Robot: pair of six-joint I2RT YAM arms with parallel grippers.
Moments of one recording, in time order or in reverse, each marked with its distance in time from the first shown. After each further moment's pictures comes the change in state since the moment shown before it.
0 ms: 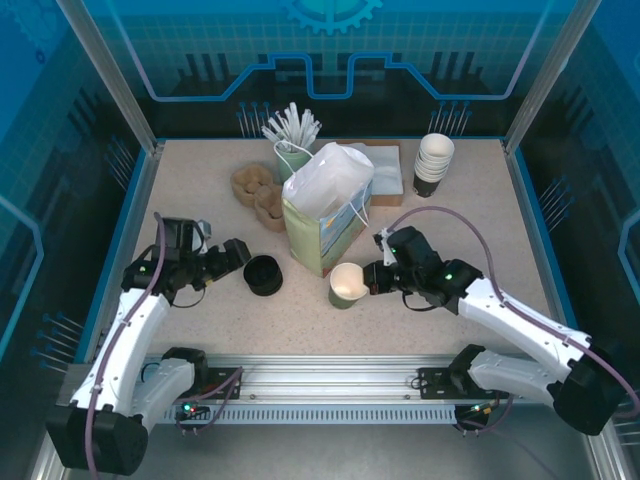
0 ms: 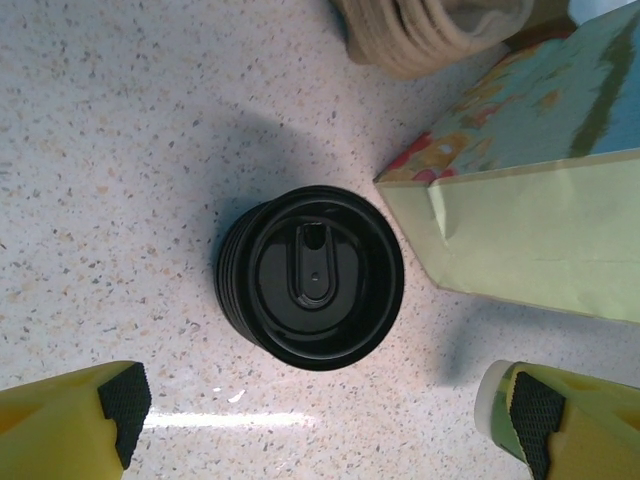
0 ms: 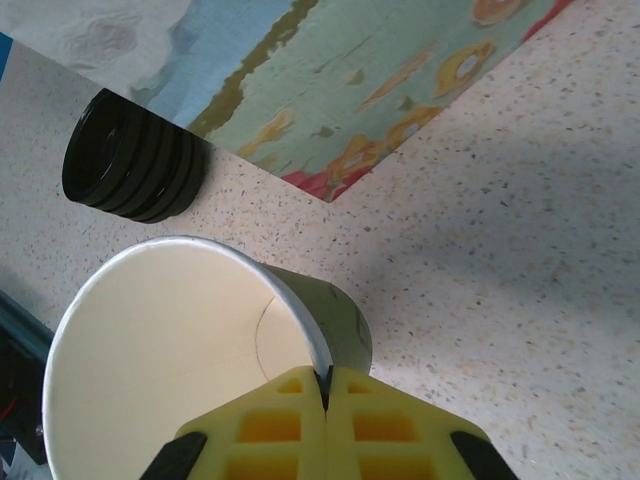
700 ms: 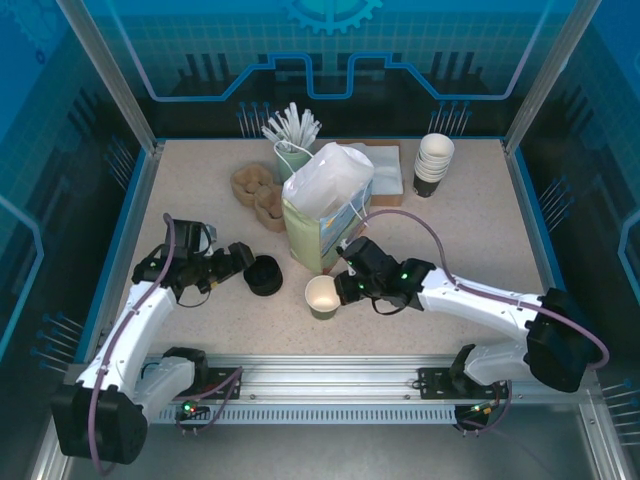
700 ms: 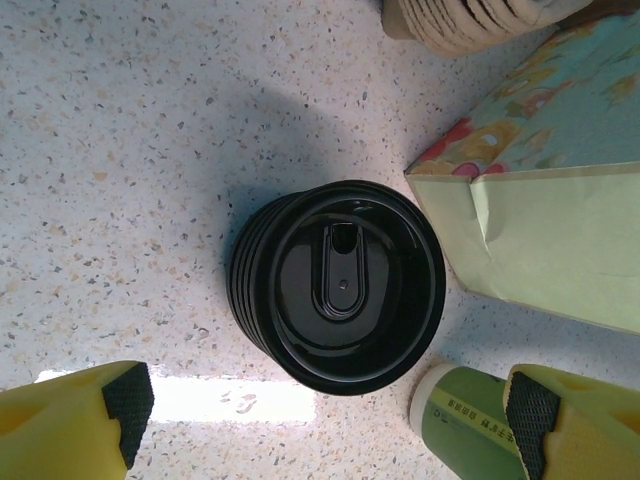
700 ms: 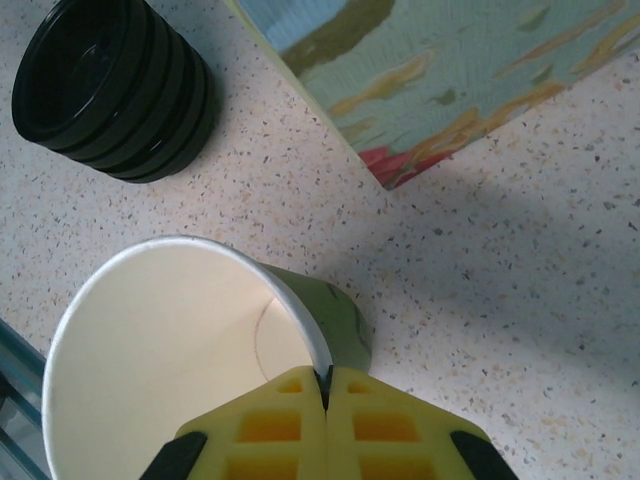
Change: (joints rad) left arm -0.010 0.064 -0.056 0.070 -0.001 -0.016; right arm 0.195 0.257 0.092 0.077 0.136 -0.007
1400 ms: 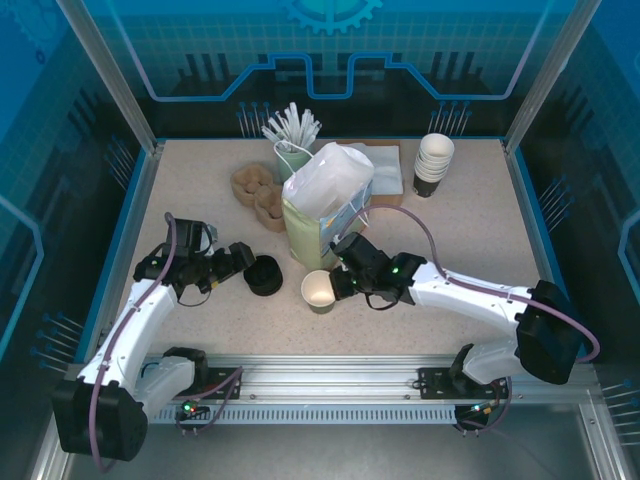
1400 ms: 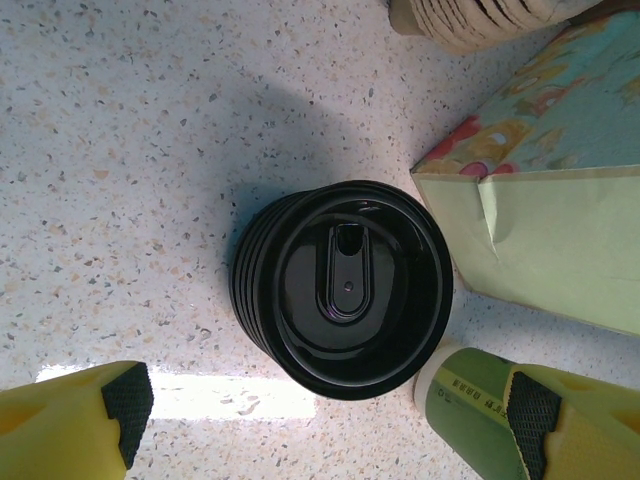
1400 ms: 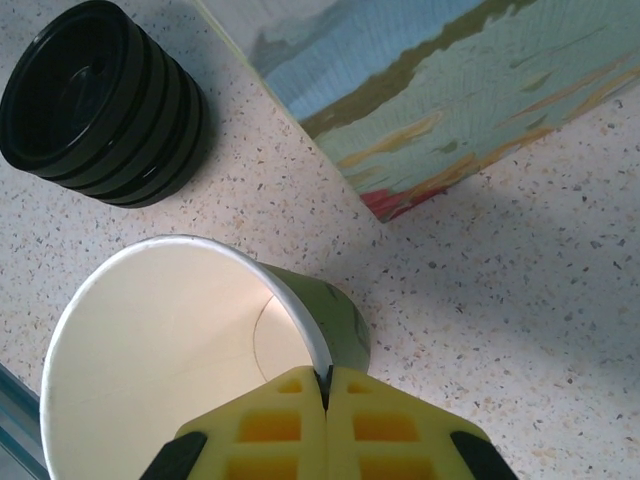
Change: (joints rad) left arm 0.000 0.014 0.000 0.003 0.000 0.000; right arm 0.011 0.059 0.063 -0.022 0.043 -0.021
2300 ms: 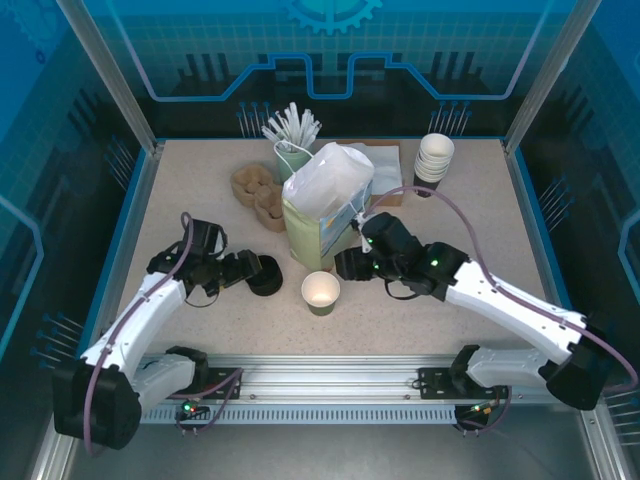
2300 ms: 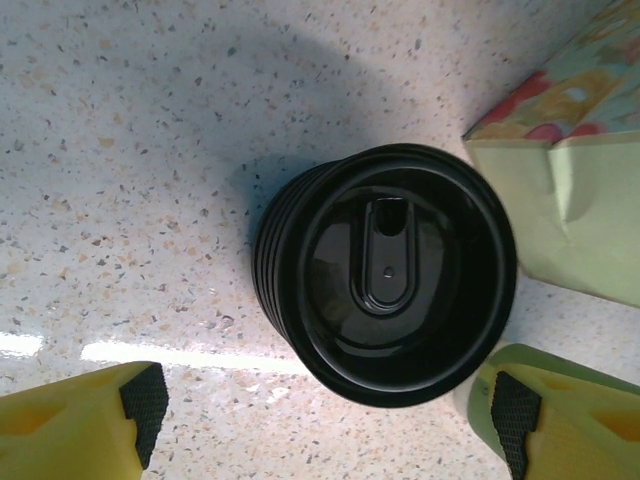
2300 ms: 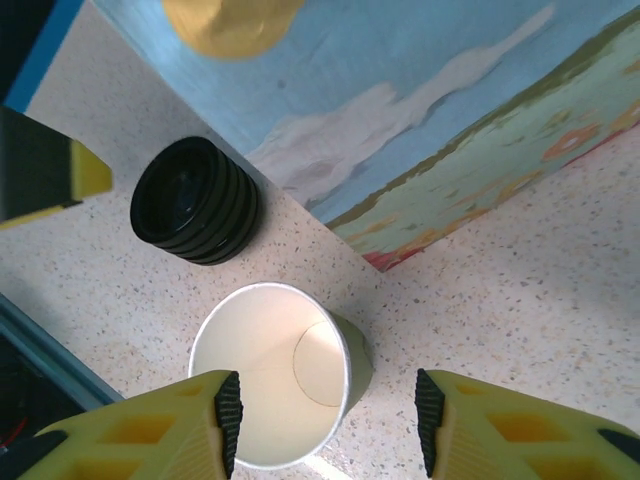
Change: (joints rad) left arm -0.109 0.080 -0.013 0.003 -0.105 -0.026; right arm -0.075 -0.214 0.120 -0.182 -0.019 -0.010
